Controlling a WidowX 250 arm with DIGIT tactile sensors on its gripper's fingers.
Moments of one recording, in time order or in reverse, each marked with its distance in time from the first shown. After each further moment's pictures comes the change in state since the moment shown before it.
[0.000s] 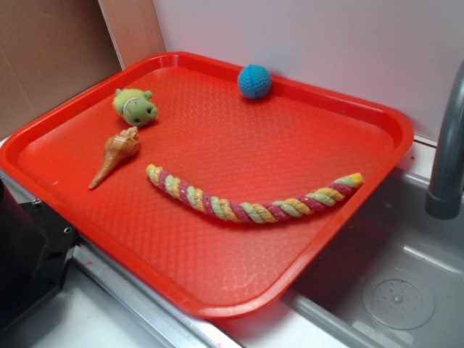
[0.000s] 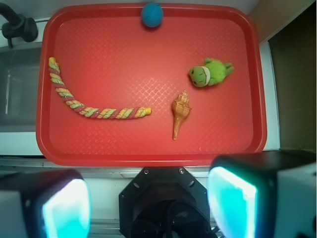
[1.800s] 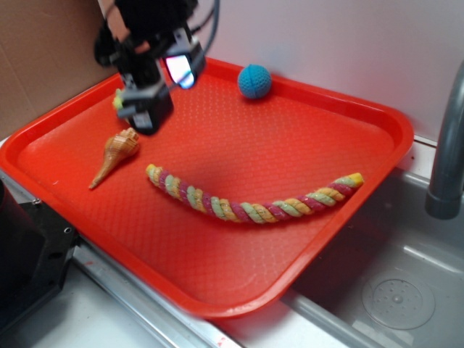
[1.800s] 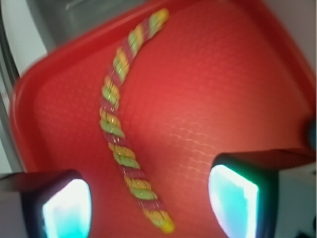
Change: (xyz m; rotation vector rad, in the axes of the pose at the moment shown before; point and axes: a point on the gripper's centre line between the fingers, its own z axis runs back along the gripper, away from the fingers) arm 0.063 -0.047 -0.153 -0.166 0.001 -1.128
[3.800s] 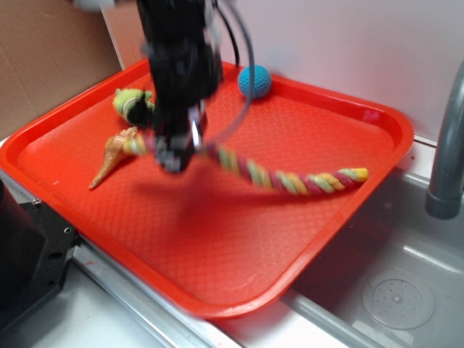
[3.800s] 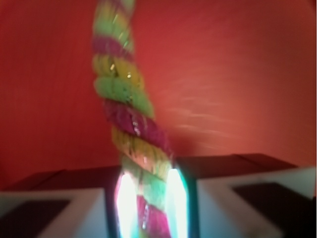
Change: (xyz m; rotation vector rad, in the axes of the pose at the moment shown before) arm -0.012 0.017 -0.024 0.031 0.110 0.259
